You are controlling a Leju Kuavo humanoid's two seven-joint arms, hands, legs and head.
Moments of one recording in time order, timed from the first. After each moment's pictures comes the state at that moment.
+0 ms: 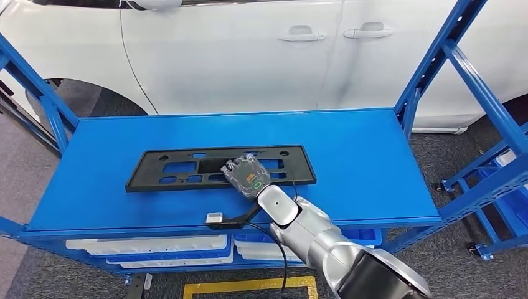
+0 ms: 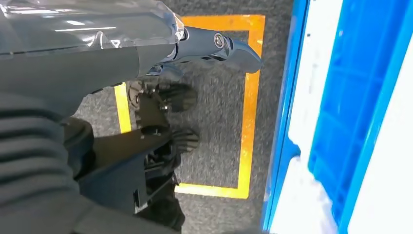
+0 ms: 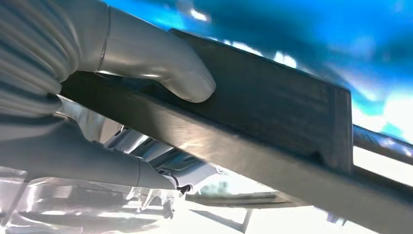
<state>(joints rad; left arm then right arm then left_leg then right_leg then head) -0.09 -0.04 -0.13 -0.19 0.36 -0.05 -0.33 -0.82 0.23 0.78 -0.33 1.33 -0.57 -0.03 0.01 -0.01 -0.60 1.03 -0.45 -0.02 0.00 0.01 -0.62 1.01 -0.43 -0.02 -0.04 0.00</state>
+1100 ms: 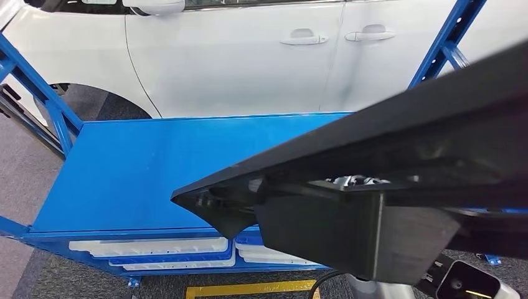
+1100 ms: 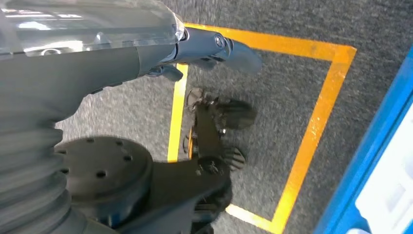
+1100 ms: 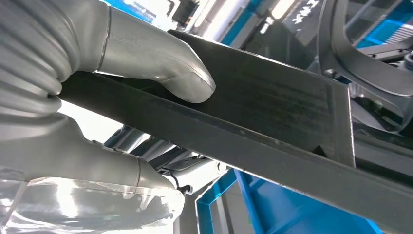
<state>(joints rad) -0.03 0.01 -0.04 -0.19 0.42 0.05 -0.11 -0.28 0.06 0.35 -1.96 -0.13 0.45 -0.70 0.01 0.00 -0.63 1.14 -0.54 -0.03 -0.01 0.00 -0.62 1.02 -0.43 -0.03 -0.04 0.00</state>
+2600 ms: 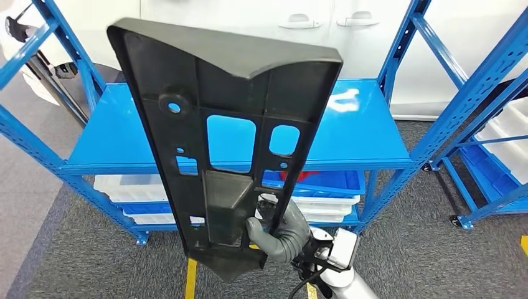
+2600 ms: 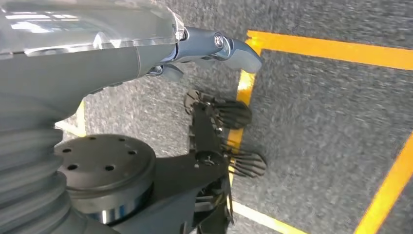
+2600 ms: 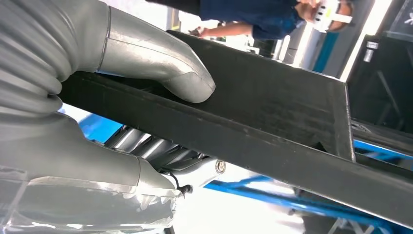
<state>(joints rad) -0.03 -0.01 -0.04 -0.18 0.38 0.03 -0.08 -0.21 -0.03 0.56 -1.59 -0.15 0.29 -0.63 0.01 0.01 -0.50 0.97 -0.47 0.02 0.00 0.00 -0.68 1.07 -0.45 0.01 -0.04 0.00</state>
